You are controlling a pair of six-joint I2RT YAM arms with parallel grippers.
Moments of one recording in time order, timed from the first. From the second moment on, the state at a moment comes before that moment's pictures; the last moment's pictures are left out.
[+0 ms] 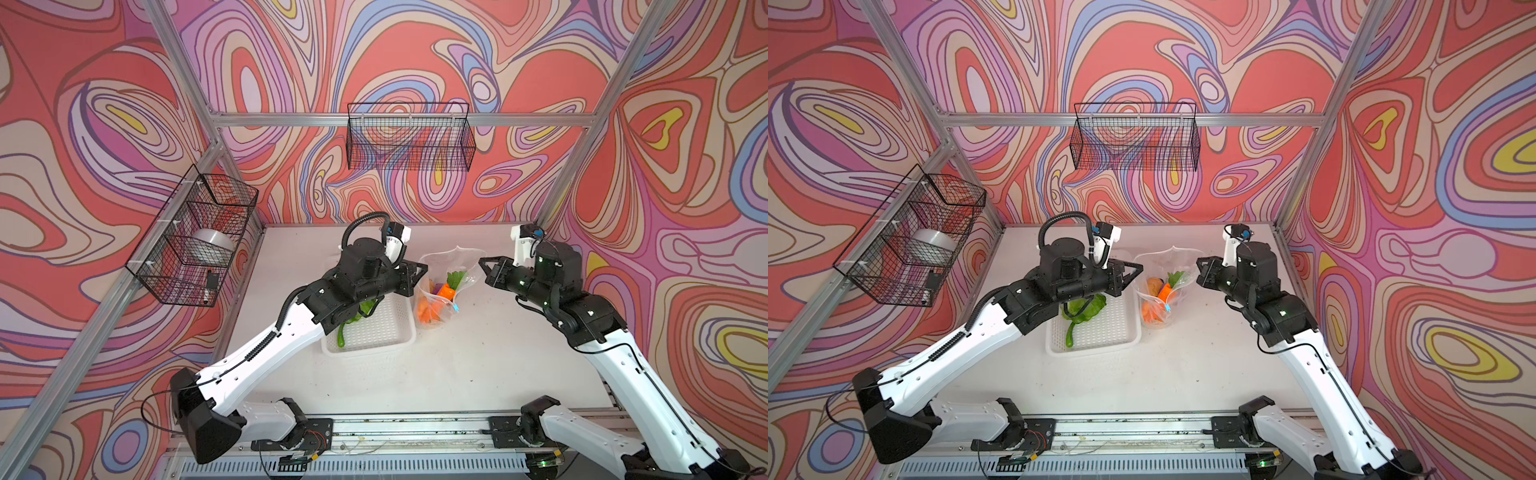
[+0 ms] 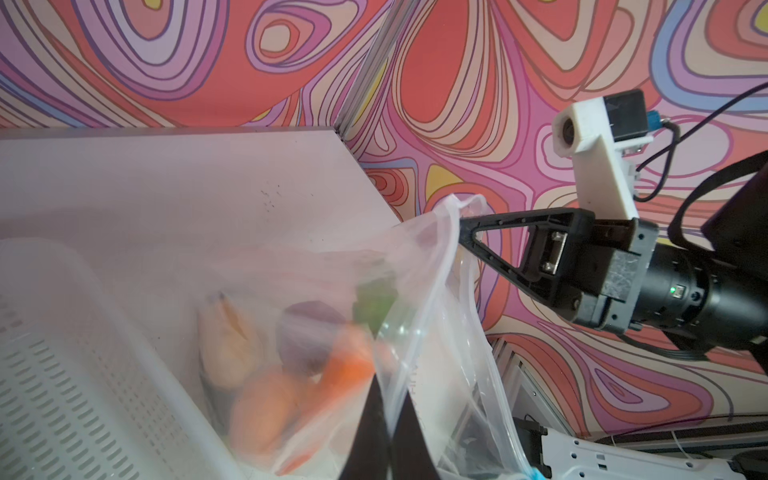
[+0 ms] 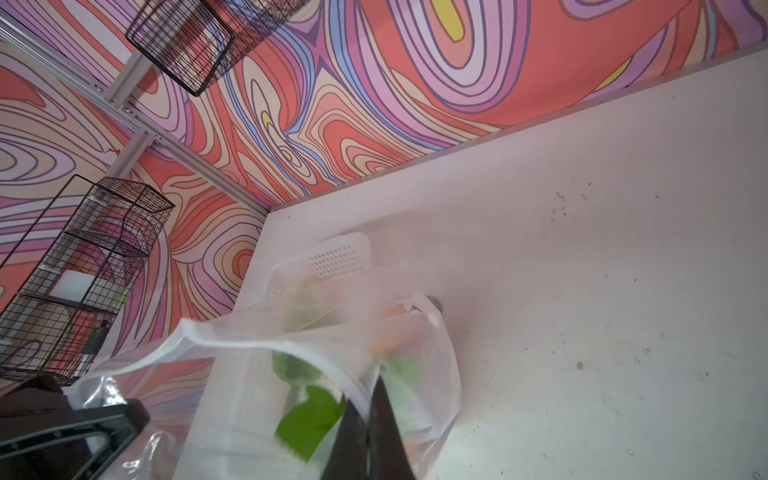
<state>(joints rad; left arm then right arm) -0.79 1.33 1.32 -0.33 0.21 -0.57 0.34 1.02 1.19 -0.60 -0.14 0.57</state>
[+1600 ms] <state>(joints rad) -0.56 1.24 1.22 -0.47 -0.12 -0.45 0.34 1.05 1.14 -0.47 -0.34 0.67</state>
